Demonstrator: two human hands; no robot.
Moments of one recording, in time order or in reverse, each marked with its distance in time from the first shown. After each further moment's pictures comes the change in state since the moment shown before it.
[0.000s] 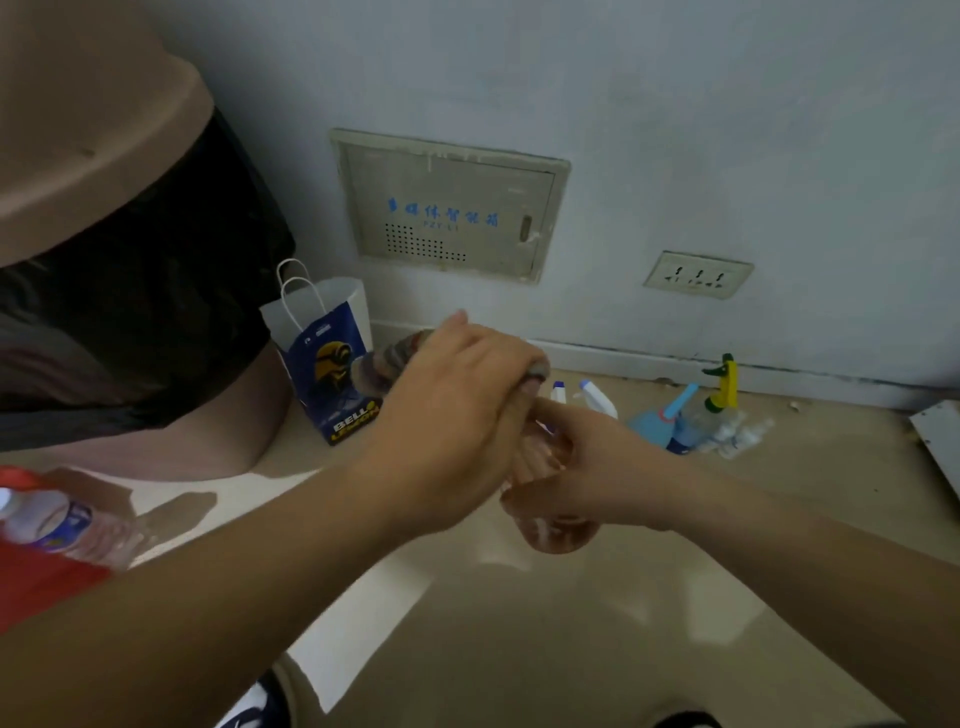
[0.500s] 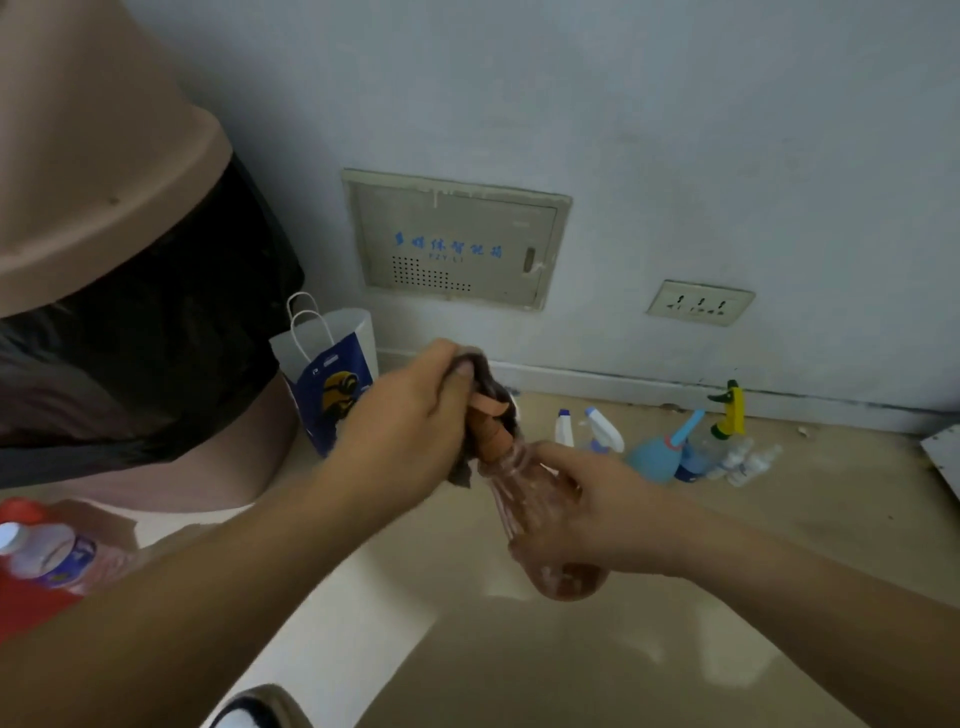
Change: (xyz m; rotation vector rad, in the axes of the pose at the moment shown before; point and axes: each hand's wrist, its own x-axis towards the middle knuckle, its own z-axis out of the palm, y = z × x) left_hand 0.010 -0.026 -0.015 -0.267 0.058 -0.345; right_hand -0.005 0.004 0.001 0.004 -0.023 -0.019
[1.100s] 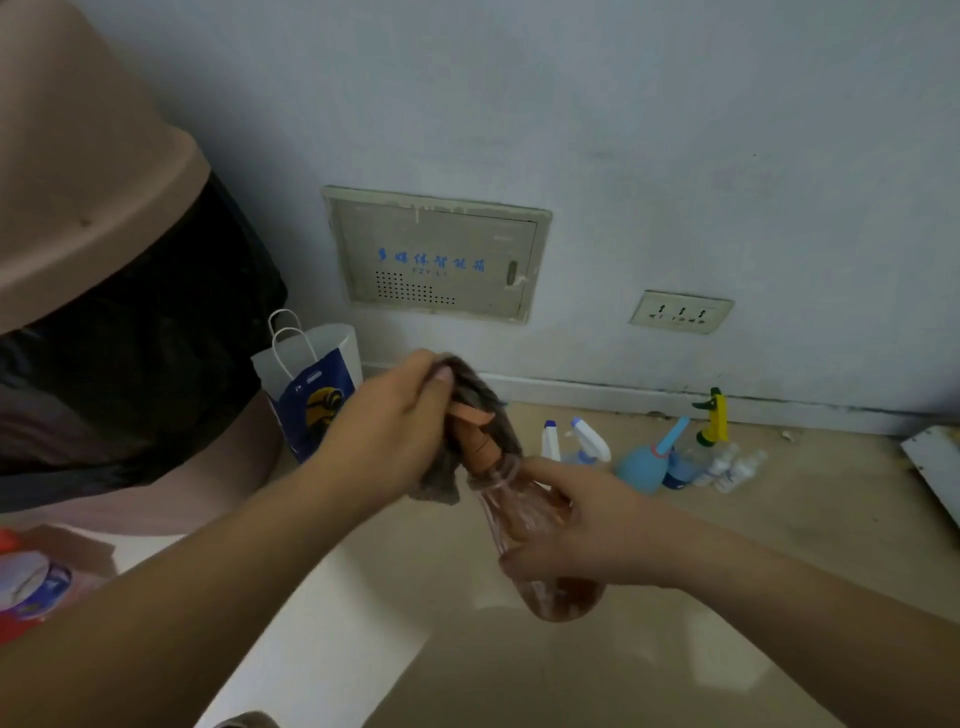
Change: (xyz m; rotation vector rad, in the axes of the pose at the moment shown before) left_hand 0.014 0.002 0.000 -0.093 -0.105 -0.090; right_hand -0.003 0.005 -0.007 0.056 -0.051 0.037
